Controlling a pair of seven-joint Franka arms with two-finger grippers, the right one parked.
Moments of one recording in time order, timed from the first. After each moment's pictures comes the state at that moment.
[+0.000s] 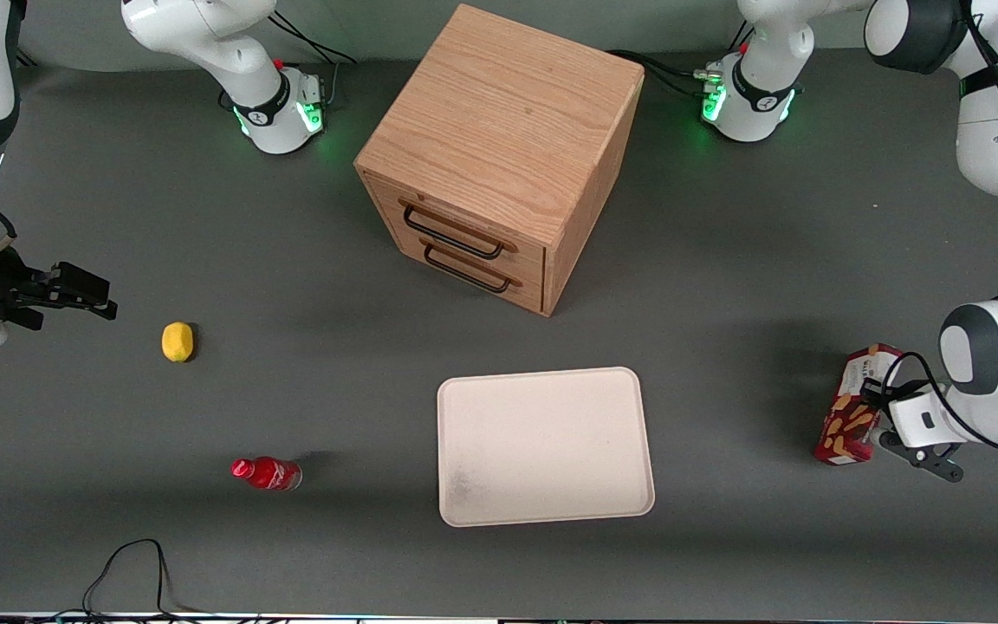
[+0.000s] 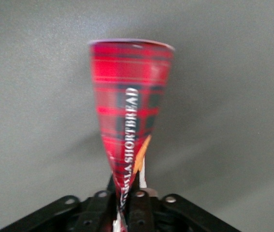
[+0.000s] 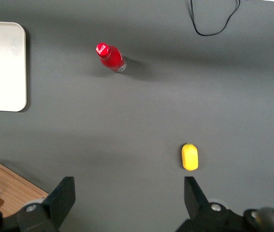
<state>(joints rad) 0.18 0.74 -0.05 -1.41 0.05 1.94 0.61</state>
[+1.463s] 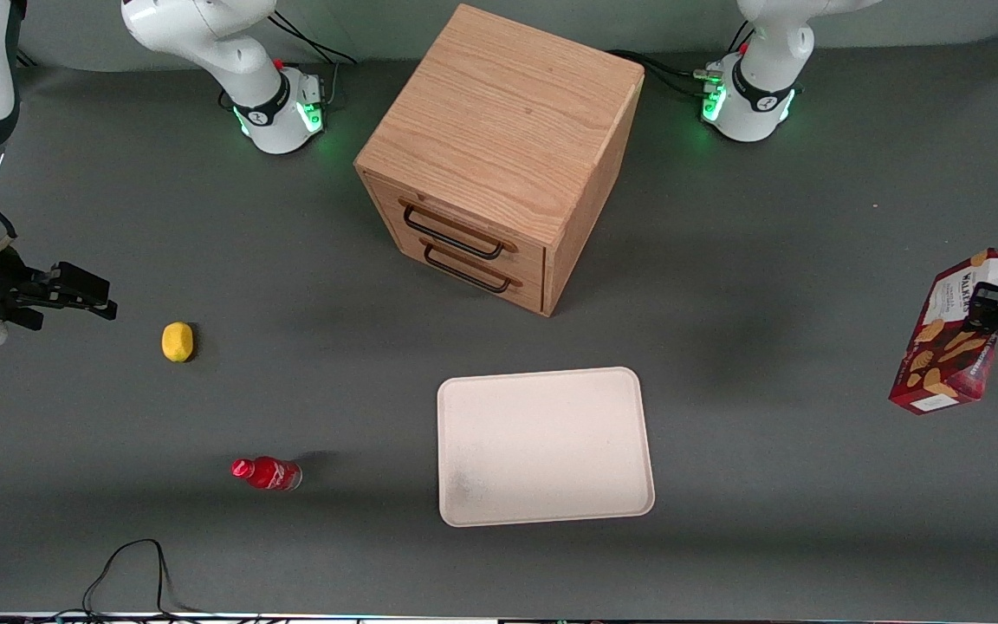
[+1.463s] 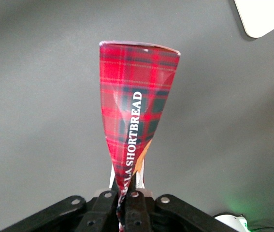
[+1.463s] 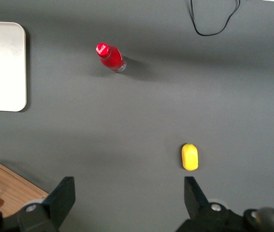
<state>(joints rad) 0.15 0.41 -0.06 -1.21 0.04 1.42 0.57</state>
